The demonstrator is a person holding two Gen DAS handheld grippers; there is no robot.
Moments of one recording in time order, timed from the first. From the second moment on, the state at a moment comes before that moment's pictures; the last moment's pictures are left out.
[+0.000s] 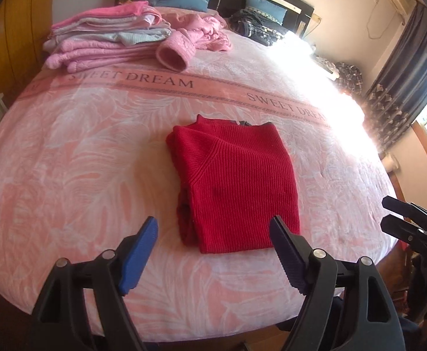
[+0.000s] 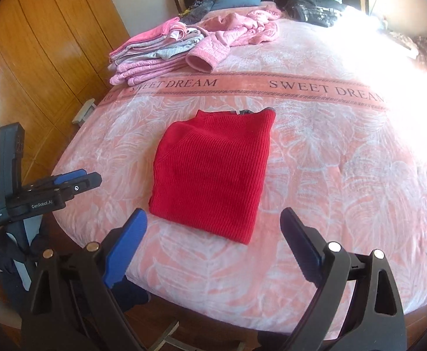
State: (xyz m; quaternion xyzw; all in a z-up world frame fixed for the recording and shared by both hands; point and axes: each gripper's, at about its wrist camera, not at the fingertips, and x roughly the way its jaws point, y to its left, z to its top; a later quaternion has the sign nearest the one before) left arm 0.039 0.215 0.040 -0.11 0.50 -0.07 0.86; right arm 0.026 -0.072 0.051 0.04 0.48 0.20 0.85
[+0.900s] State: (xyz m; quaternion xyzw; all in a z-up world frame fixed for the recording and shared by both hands) left arm -0.049 0.192 0.041 0.00 0.46 0.03 0.89; right arm -0.047 -0.056 0.028 0.06 0.49 0.08 0.87
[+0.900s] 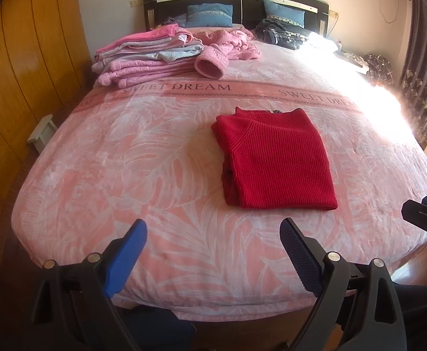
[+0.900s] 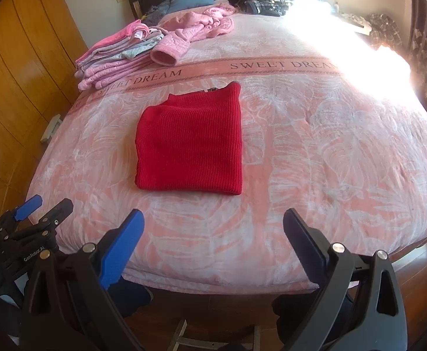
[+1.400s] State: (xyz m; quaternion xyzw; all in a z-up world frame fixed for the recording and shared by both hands) left arm -0.057 0.184 0.028 0.03 0.48 0.04 0.88; right arm -0.048 -0.038 0.006 0.03 0.53 0.08 0.85
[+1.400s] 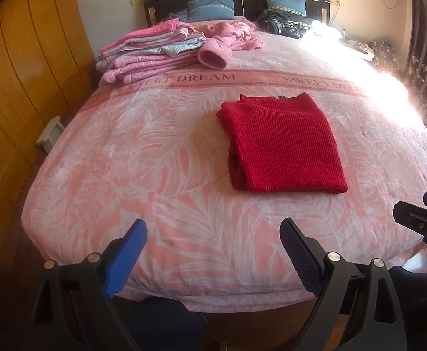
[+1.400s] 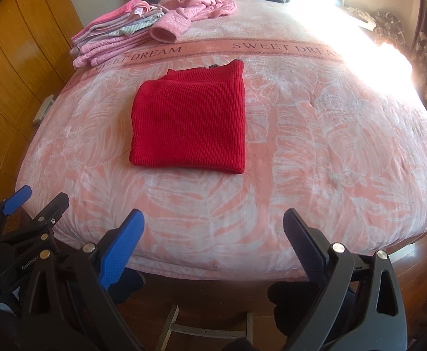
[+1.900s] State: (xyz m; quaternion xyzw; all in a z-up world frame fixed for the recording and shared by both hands) left arm -0.054 0.183 0.019 0.03 0.49 0.04 0.87; right arm -0.045 -0.035 -0.006 0.00 0.54 0.06 0.84
